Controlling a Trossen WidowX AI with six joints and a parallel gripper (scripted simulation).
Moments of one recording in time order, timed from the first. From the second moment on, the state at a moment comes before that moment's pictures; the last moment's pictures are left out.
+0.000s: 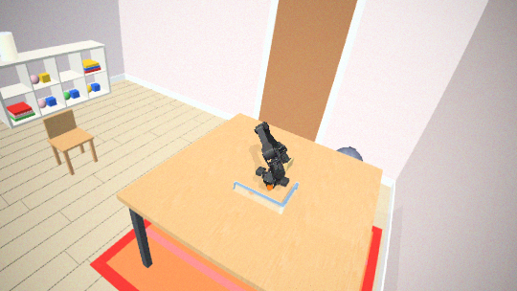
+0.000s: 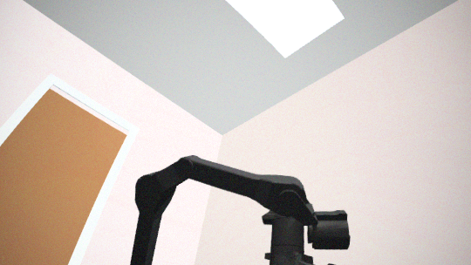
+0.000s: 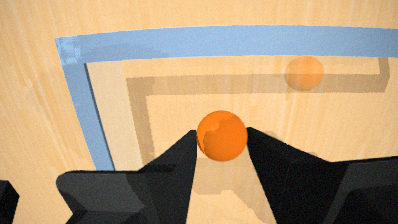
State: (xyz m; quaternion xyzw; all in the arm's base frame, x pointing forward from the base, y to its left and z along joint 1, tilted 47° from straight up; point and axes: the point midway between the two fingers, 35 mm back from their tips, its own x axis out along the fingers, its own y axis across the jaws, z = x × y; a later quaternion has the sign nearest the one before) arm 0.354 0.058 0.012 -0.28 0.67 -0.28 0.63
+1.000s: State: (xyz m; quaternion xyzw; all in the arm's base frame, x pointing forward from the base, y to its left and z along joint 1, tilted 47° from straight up) arm 0.385 0.014 0.090 -0.26 0.67 -0.29 0.63
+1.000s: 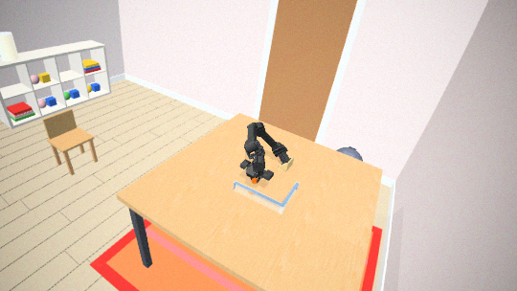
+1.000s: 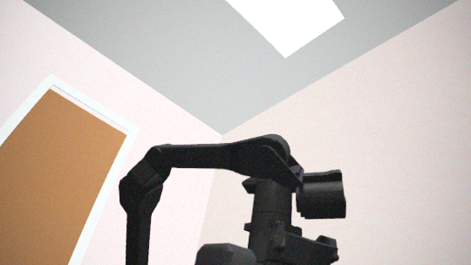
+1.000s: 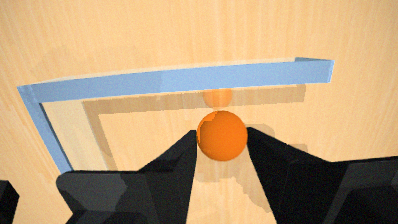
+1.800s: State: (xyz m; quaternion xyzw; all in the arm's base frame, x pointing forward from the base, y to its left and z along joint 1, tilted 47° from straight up) arm 0.382 -0.041 0.045 -0.26 0.67 -0.30 0.63
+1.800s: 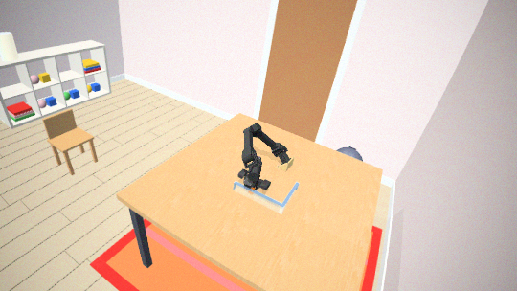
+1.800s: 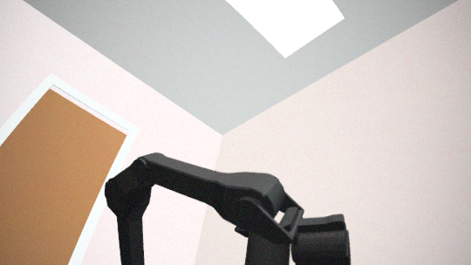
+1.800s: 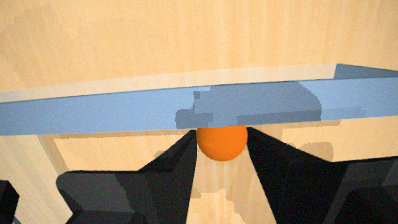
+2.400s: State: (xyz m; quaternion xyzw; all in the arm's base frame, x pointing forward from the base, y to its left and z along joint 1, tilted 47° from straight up) arm 0.381 -0.053 0.033 -0.26 0.67 -0.29 0.63
